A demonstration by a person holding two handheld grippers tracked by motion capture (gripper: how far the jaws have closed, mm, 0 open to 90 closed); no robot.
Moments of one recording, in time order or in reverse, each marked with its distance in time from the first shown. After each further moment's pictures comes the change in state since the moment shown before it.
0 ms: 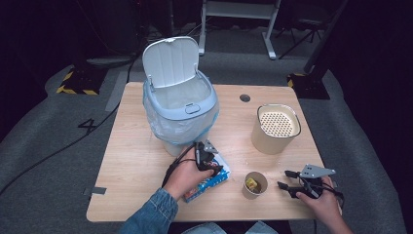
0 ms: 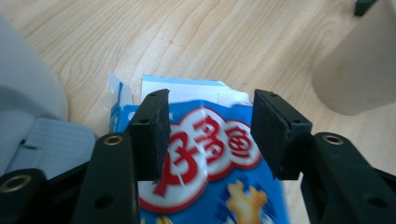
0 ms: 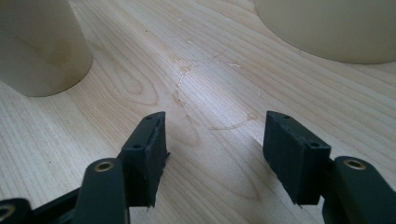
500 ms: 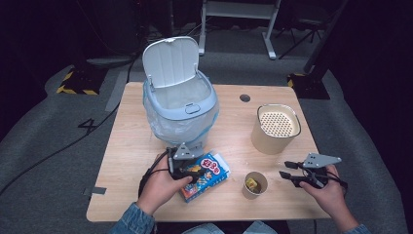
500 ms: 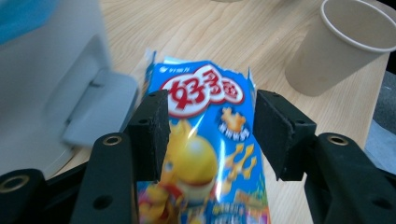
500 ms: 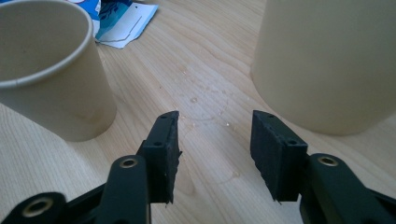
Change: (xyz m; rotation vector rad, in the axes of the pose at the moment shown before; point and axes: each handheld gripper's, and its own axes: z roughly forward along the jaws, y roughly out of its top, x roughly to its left) left arm 0.004 -0.045 -0.070 -0.132 0.015 -0.051; right arm -0.002 0.051 -0.023 -0.022 0.026 -0.094
